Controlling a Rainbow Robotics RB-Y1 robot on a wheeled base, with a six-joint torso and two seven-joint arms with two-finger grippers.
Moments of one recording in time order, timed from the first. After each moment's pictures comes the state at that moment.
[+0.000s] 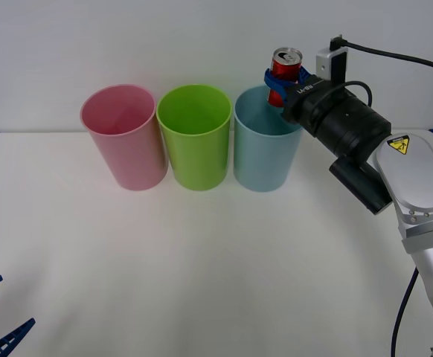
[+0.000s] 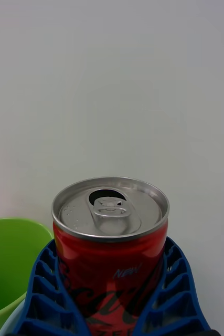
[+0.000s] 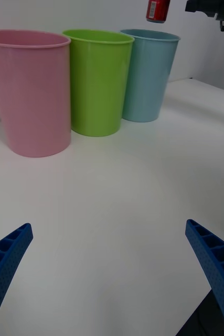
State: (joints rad) right arm -0.48 -0.33 0.07 -1.50 1.60 -0.38 -0.39; left arm 0.63 0.51 0.50 -1.71 -0.96 -1.23 -0.14
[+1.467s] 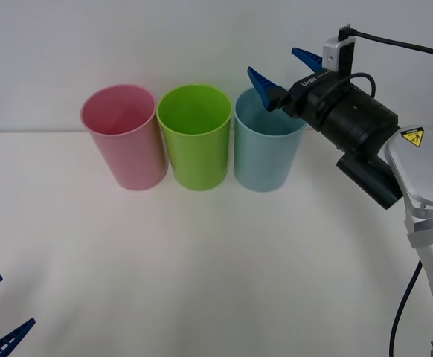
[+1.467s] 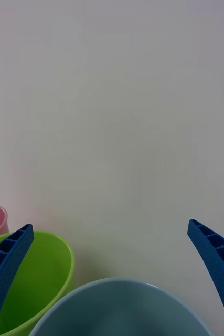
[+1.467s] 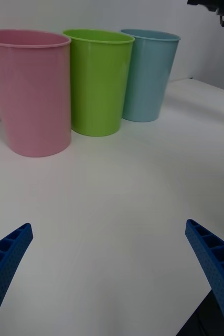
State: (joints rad) right arm -0.49 -0.33 0.02 -1.53 1.54 -0.50 -0.41; left arm 0.63 0.51 0.50 -1.71 -0.96 -1.23 -0.14
